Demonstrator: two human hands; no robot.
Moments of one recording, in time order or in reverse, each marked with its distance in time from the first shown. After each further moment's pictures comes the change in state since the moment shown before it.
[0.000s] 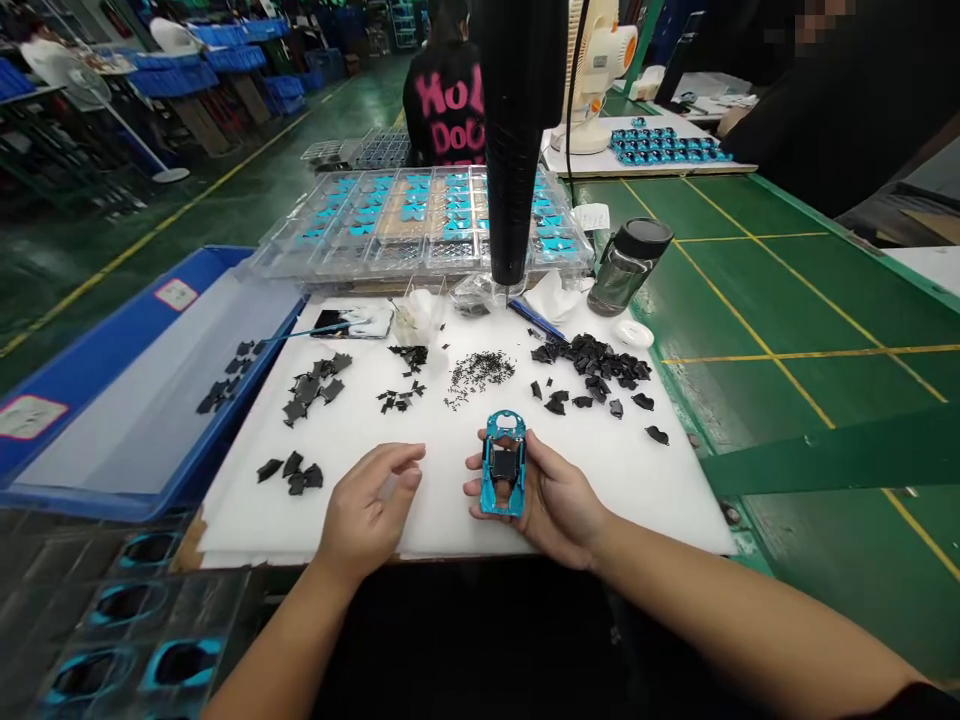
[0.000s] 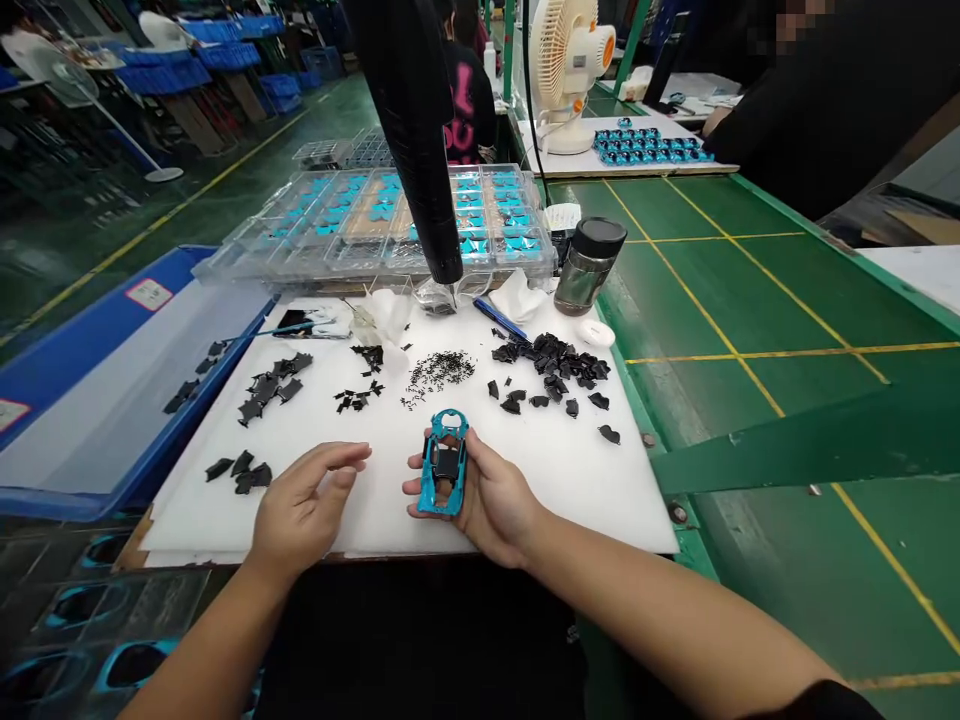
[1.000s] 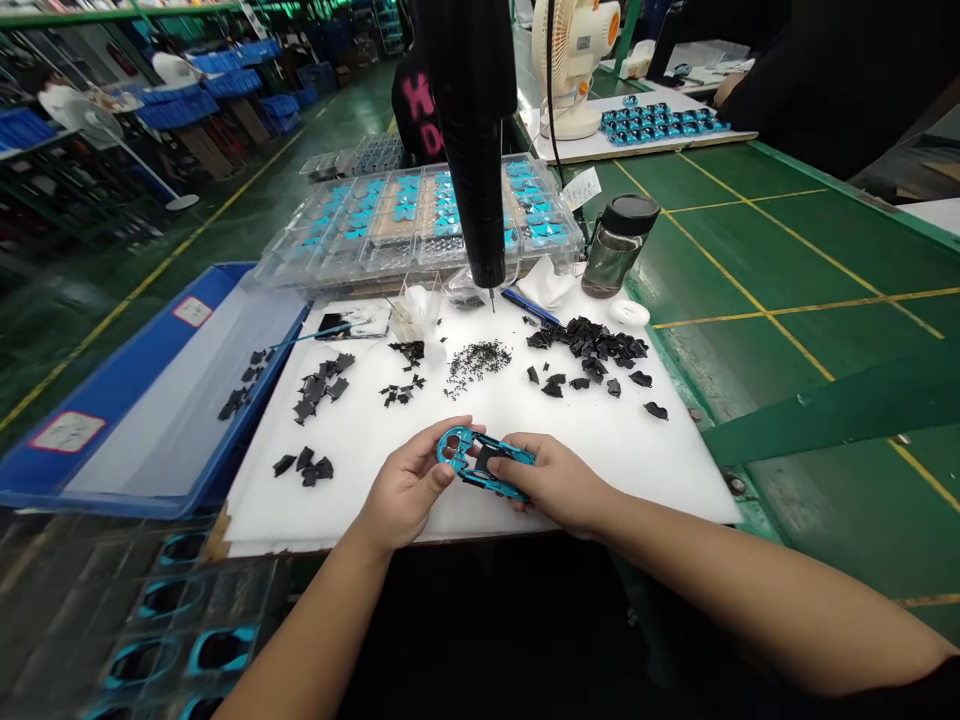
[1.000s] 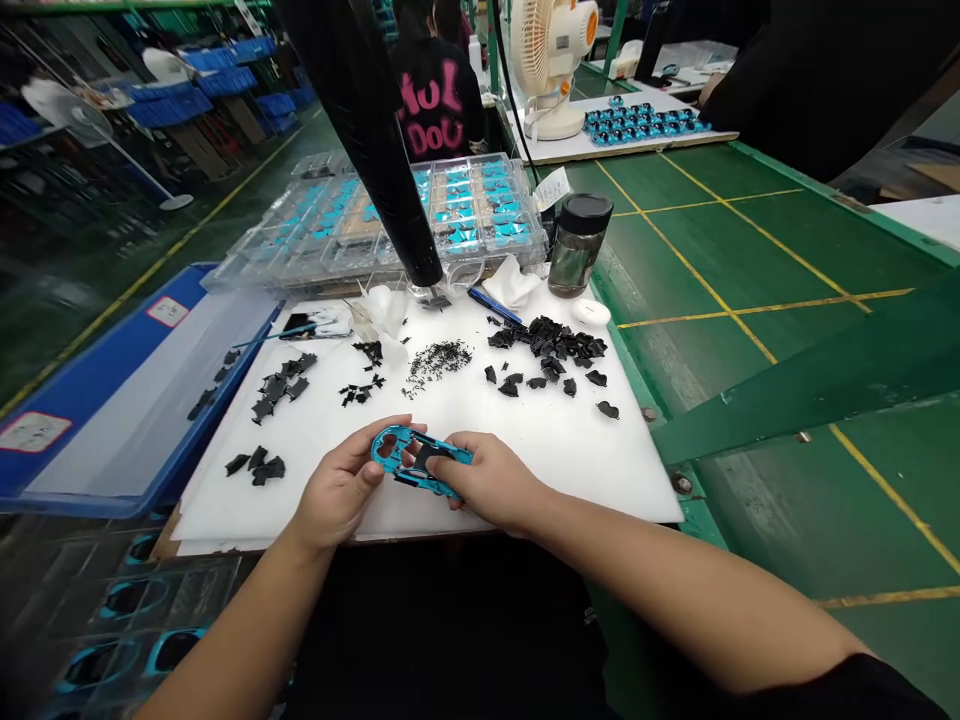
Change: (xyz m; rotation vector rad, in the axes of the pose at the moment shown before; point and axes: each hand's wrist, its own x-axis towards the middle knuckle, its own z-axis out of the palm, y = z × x) left_hand 0.013 0.014 0.022 -0.883 -0.357 -0.196; right_hand -0.006 -0.006 -0.004 -0.854 0.128 -0.065
